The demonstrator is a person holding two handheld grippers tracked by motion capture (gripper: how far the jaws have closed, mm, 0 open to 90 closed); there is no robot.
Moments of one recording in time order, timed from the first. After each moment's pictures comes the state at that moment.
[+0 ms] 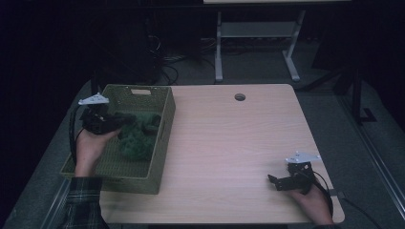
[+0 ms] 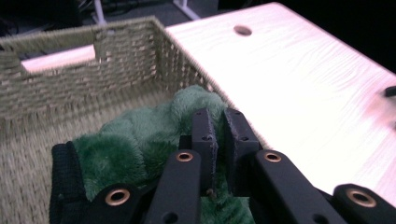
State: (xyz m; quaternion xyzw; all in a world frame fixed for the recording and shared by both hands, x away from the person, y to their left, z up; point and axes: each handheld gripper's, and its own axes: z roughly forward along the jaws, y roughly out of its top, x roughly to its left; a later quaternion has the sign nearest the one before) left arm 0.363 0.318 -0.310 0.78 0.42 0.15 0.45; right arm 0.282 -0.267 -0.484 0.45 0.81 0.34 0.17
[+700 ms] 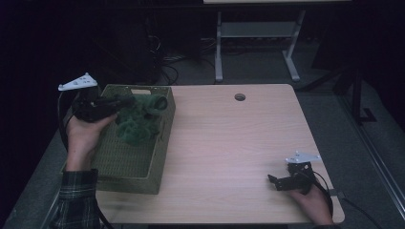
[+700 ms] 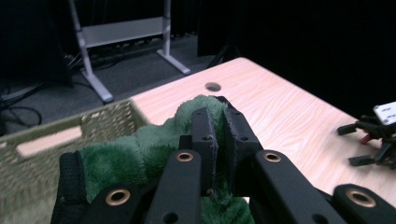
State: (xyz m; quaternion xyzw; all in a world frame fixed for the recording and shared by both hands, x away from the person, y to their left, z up) left arm 0.349 0.299 -0.243 0.76 0.36 0.17 0.52; right arm 0.282 -0.267 -0.484 0.45 0.81 0.34 0.17
